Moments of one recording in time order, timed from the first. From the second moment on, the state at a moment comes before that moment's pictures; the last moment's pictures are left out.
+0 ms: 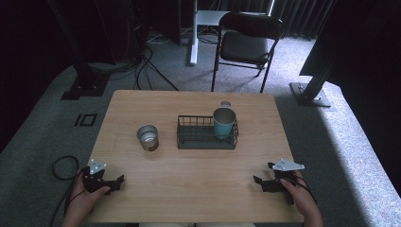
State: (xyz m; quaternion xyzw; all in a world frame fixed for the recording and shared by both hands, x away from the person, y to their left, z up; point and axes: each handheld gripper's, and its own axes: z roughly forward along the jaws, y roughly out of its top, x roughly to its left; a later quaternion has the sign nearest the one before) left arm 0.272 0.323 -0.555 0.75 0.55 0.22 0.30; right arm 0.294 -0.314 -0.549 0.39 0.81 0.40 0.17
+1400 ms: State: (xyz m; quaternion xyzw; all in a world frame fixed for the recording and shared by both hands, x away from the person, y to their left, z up) left arm 0.272 0.323 -0.555 0.75 0.55 0.22 0.30; right arm 0.292 -0.303 -0.557 0.36 0.85 0.36 0.15
